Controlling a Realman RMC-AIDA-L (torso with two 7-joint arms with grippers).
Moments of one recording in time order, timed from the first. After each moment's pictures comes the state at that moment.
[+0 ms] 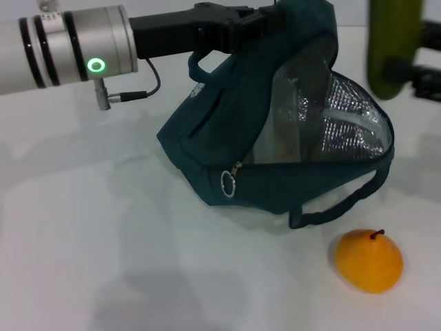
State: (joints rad) left arm -0.61 -2.09 1.14 0.86 1.50 1.32 -1.83; right arm 0.50 2.01 -0.73 -0.85 -1.58 -1.85 1.50
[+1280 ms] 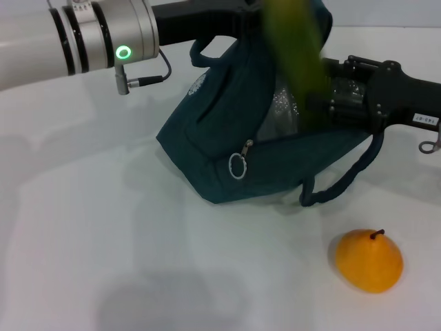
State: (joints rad) left arm -0.68 -2.09 1.17 0.77 1.49 1.13 -1.75; right arm 0.56 2.02 -0.94 -0.59 -1.53 -1.53 1.23
